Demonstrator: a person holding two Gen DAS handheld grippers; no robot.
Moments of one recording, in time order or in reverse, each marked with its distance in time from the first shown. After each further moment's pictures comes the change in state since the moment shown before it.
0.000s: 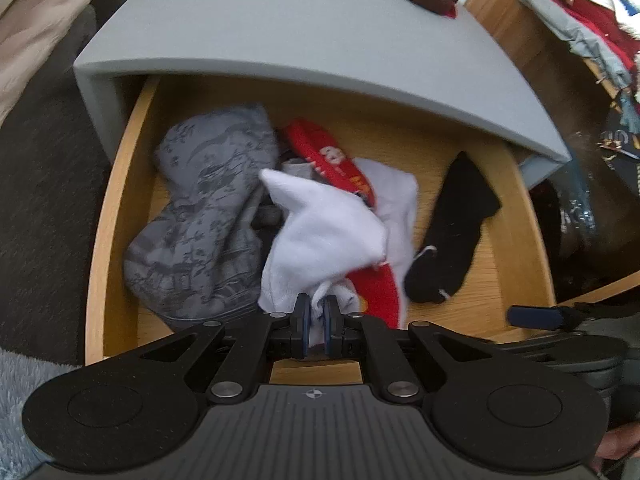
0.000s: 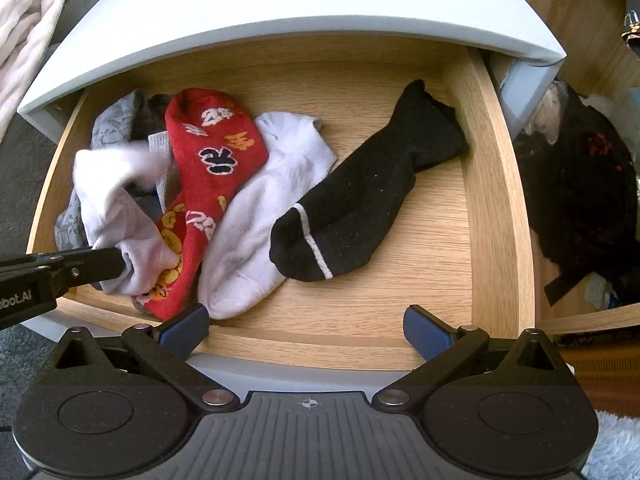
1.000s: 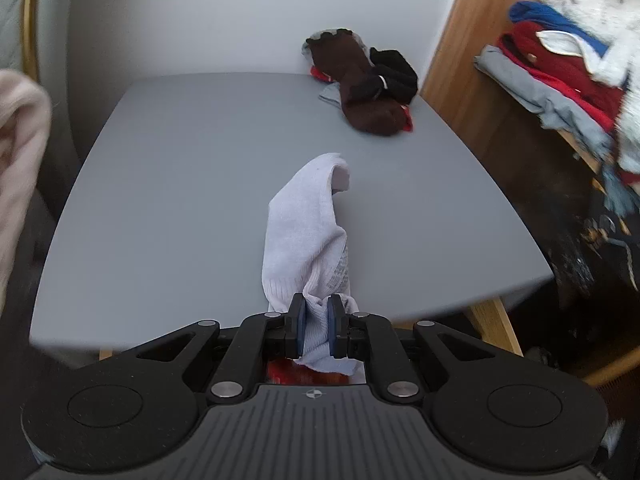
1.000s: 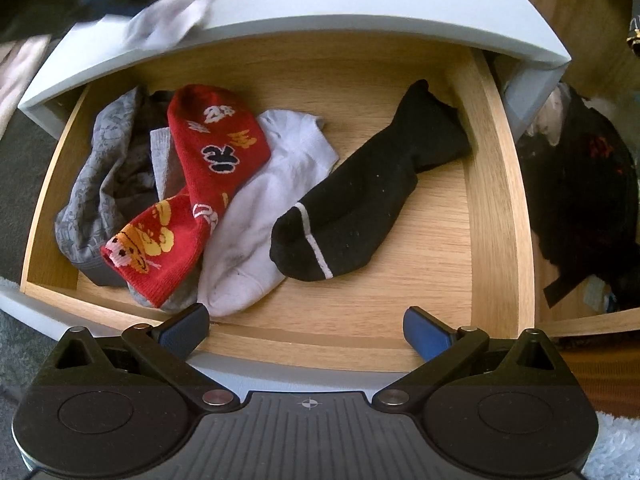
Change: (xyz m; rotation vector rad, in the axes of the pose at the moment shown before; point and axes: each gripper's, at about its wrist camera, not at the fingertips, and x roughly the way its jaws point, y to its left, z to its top) left arm -0.022 -0.048 0.103 0.174 -0.239 -0.006; right arm 0.001 -0.001 0.000 -0.002 0.003 0.005
